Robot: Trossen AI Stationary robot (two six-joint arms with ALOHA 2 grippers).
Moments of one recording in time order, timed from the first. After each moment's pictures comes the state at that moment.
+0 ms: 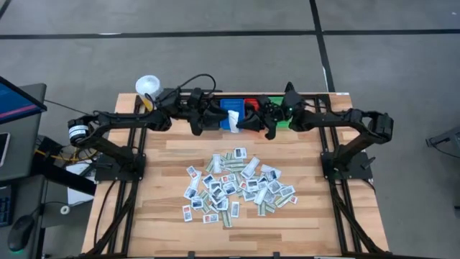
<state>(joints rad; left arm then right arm) 0.37 1.43 0.83 0.90 0.58 -0.56 -0.37 1.51 0.84 0.92 -0.74 0.71</state>
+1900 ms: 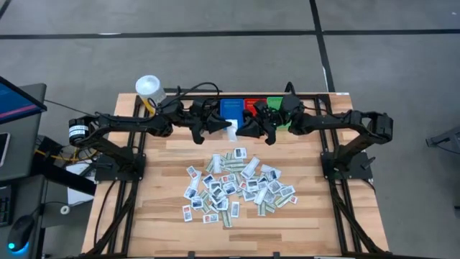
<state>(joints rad) 0.27 1.43 0.83 0.90 0.50 -0.56 -0.31 1.51 0.84 0.91 -0.73 0.76</state>
